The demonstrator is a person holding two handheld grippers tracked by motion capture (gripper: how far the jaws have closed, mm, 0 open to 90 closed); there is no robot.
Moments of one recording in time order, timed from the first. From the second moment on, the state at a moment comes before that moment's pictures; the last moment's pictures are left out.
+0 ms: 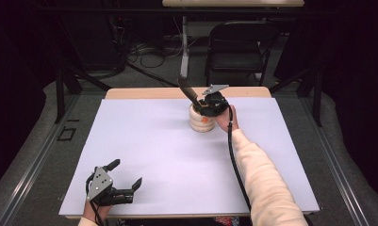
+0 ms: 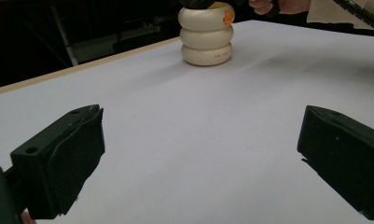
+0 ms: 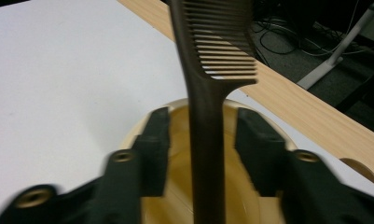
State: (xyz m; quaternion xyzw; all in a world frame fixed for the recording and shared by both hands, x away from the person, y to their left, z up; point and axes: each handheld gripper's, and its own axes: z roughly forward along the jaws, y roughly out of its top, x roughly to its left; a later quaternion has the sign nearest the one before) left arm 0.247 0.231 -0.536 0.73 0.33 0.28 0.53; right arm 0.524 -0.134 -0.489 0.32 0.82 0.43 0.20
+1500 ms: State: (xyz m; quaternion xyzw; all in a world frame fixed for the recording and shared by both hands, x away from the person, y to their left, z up) left arm 0.242 0.234 -0.537 0.73 0.34 0.28 0.52; right arm 0.444 -0.180 -0.476 0.30 0.84 0.43 0.13
